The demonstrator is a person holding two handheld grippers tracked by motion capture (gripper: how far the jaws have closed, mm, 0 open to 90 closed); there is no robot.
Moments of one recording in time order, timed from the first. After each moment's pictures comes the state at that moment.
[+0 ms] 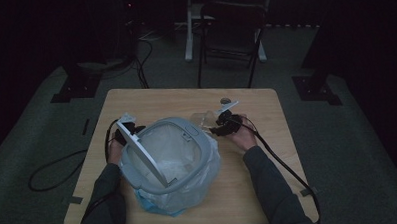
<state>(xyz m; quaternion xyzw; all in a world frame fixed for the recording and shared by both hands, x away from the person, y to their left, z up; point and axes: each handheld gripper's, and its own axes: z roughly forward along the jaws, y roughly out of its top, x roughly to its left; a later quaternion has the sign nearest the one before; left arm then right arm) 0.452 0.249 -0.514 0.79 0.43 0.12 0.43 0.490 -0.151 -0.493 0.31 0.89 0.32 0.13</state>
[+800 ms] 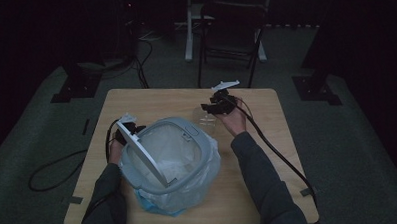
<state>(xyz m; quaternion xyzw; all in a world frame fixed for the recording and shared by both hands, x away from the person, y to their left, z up) 0.452 0.247 -0.513 0.79 0.42 0.12 0.43 0.520 -0.123 -0.436 0.38 0.82 0.40 0.16</state>
